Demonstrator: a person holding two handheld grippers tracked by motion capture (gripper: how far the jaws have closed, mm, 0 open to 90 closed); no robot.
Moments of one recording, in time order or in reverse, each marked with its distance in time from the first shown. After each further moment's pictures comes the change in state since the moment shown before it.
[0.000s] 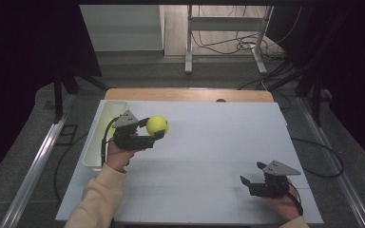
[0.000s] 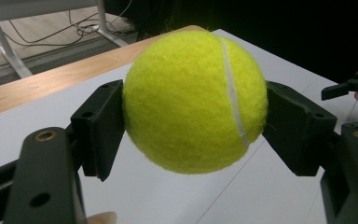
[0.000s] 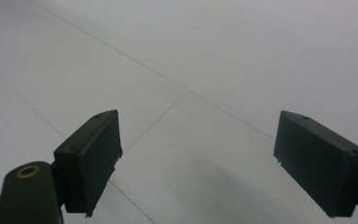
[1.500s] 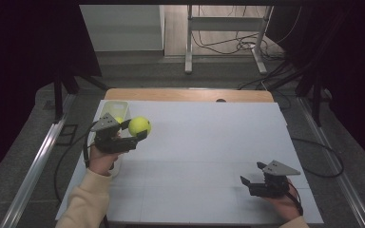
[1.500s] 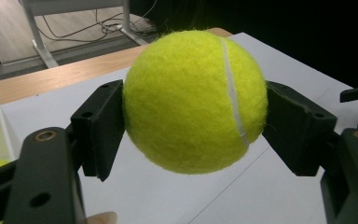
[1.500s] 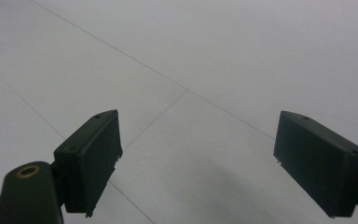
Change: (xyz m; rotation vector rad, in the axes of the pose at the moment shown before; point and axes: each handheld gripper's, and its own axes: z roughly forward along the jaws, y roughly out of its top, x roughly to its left) left arm 0.019 -0.015 -0.040 -0.020 0.075 -0.061; right arm 0.000 0.000 0.000 0.006 -0.003 -0.002
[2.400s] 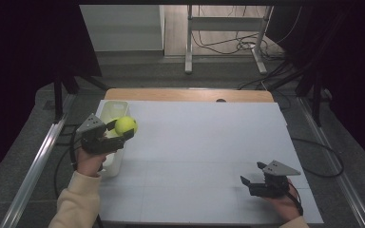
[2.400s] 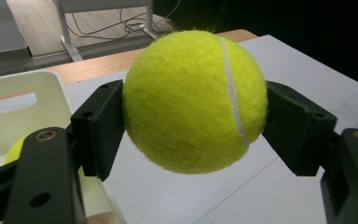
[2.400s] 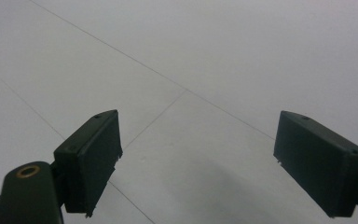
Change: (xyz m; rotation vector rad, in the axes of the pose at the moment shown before) left arm 0.020 -0.010 -0.023 -0.008 0.082 -0.035; right arm 0.000 0.000 -0.001 0.001 -0.004 0.000
